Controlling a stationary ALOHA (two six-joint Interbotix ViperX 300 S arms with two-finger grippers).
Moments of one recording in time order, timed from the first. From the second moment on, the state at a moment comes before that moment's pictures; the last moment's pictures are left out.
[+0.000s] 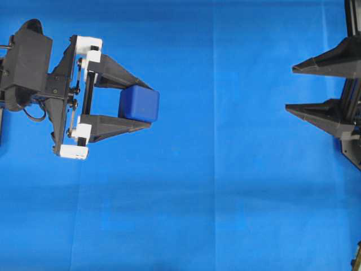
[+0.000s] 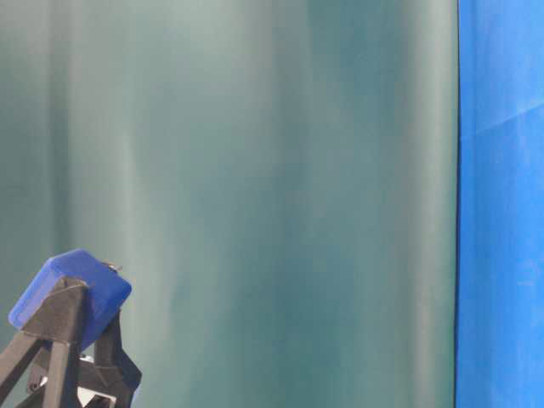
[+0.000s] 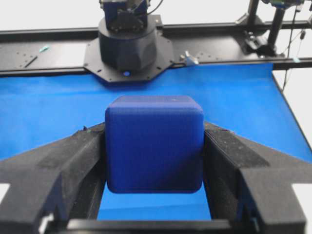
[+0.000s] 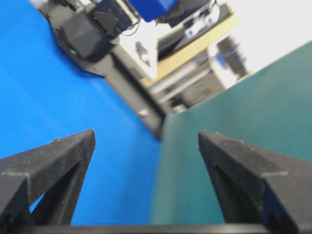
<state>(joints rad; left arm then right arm) -0.07 -0.44 0.65 0.03 -0.08 -0.01 0.00 -0.96 1.02 -0.45 -0.07 -0.35</state>
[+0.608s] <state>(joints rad) -0.07 -0.44 0.65 0.03 -0.08 -0.02 0.03 -0.94 1.02 -0.82 -0.25 -0.46</state>
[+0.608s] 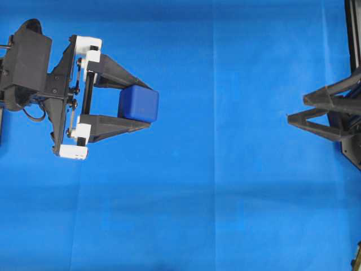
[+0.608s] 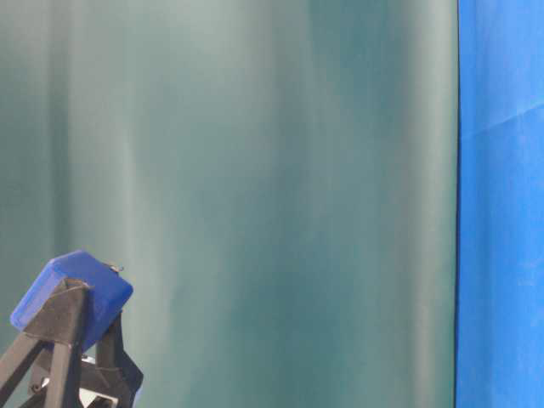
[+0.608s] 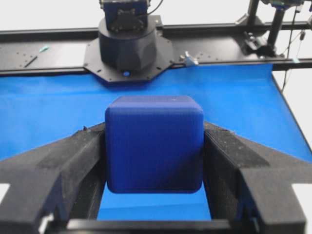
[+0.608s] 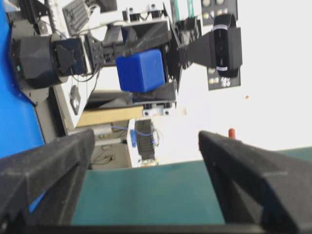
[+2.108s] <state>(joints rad) -0.06 -0.44 0.66 0.02 -0.08 -0.02 0.03 -0.92 1.02 -0.83 -0.25 -0.46</state>
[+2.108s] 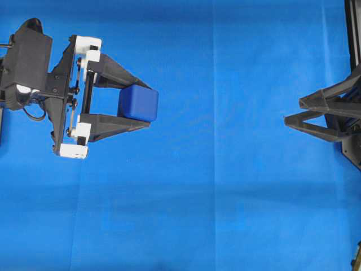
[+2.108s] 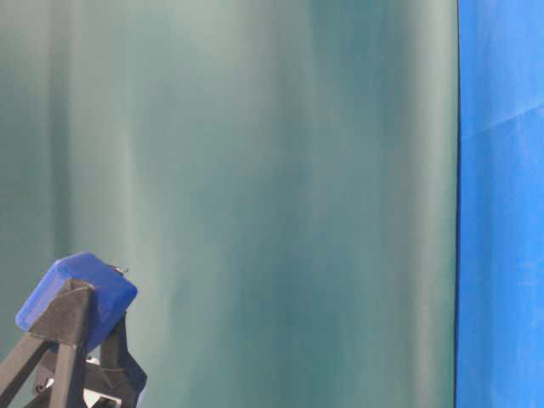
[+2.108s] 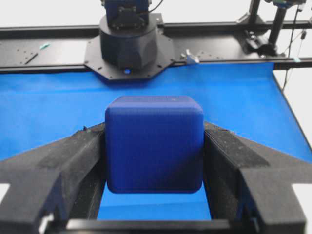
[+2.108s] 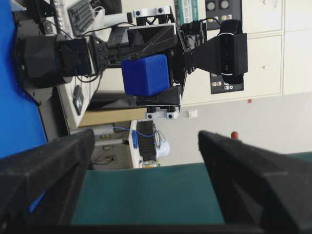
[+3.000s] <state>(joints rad) -0.06 -0.44 0.66 0.02 -0.08 -0.02 0.03 -0.58 0.78 -0.83 -0.25 -0.46</state>
